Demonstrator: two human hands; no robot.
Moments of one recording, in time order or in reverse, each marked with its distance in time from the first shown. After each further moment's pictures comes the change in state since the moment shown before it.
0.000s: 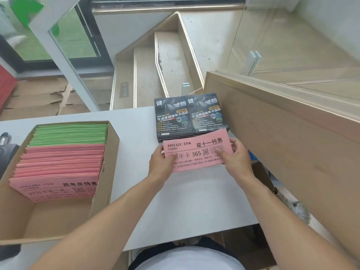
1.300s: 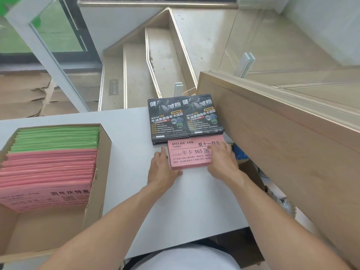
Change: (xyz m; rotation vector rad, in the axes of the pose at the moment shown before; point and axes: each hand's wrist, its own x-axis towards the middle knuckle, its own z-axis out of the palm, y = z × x) left_hand 0.022 -0.025 0.013 0.696 -0.093 0.156; right_hand 0.008 -0.017 0.024 -1.072 -0.201 -0.117
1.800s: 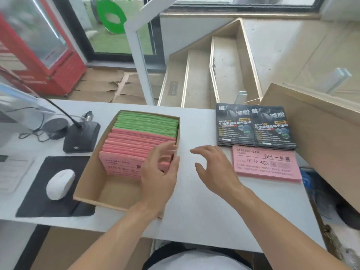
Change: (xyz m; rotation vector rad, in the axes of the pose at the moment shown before) left_hand -0.131 -0.059 -0.163 -0.504 0.634 0.274; right_hand -0.060 -0.183 0.027 0.310 0.088 -0.622
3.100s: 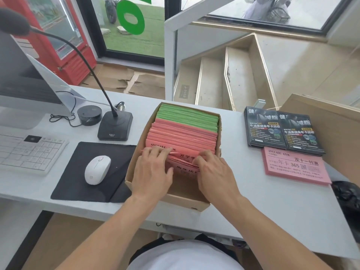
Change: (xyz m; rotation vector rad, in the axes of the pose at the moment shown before) left_hand 0.010 -0.100 -0.134 0.813 -0.181 0.077; right_hand -0.013 -0.125 0.085 -0.486 0.037 -0.108
